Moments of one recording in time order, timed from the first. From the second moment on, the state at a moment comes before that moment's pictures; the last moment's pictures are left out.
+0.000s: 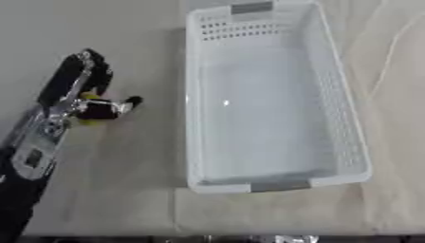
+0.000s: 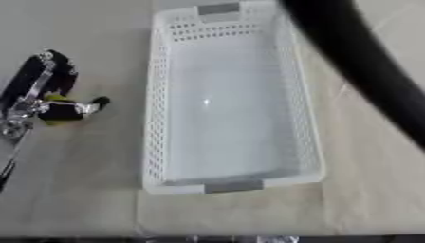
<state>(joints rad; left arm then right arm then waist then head) -0.49 0.48 -0.08 -1.41 -0.64 -0.31 0.22 0.24 -0.04 -0.05 -0.14 -0.04 -0.37 -0.24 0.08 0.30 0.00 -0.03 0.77</state>
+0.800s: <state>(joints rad) -0.35 0.50 0.05 -1.61 -0.83 -0.11 0.21 0.24 -0.04 -0.05 -0.14 -0.04 -0.36 -0.24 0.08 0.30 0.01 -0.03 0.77</state>
